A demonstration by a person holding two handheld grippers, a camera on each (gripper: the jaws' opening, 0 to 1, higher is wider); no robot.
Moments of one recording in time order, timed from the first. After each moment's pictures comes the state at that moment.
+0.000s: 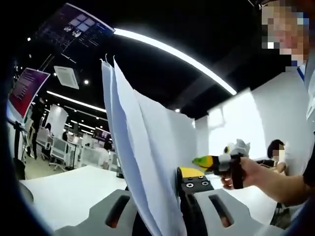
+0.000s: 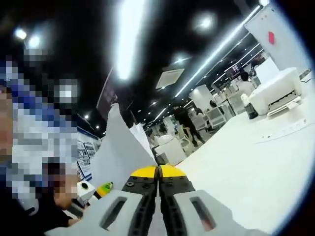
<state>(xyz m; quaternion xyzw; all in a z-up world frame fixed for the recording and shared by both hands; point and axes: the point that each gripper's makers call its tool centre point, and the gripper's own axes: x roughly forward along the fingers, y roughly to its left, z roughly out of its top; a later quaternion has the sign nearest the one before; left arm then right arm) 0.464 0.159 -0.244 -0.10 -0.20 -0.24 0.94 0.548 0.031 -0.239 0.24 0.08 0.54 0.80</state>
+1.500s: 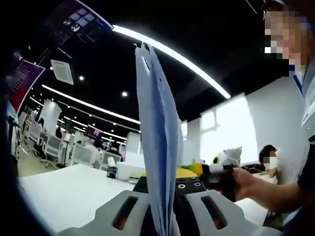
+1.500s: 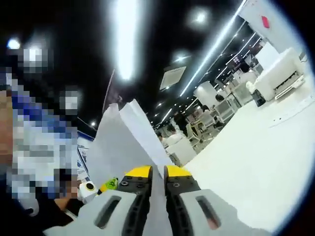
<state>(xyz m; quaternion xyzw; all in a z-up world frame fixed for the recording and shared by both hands) 0.459 0.145 -0.233 -0.11 -0.21 -0.28 0.93 0.529 0.055 -0.248 0.29 0.08 0.56 0.78</state>
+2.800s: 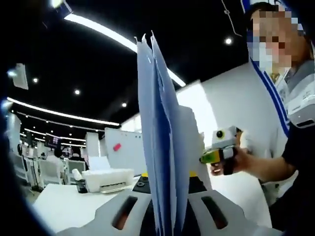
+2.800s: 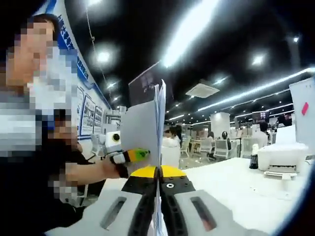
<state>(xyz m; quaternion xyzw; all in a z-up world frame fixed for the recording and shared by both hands) 0.512 0.091 -0.207 0.00 -0.19 -0.47 0.86 0.489 -0.004 -0.219 0.02 -0.07 0.59 0.81</state>
